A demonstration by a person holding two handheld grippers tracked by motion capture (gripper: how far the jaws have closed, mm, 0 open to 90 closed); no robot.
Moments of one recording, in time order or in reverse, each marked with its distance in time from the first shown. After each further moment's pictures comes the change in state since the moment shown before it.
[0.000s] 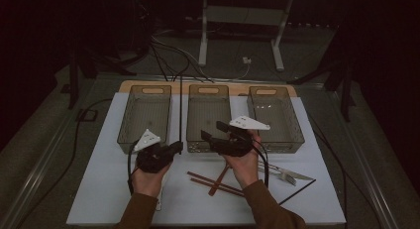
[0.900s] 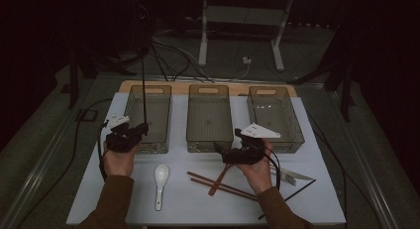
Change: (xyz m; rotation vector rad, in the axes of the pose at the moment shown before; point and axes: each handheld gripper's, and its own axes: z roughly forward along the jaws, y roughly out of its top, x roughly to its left) left arm 0.081 0.024 -0.016 0.045 0.260 -0.020; right arm -0.023 -0.025 -0.023 0.071 -0.043 -0.050
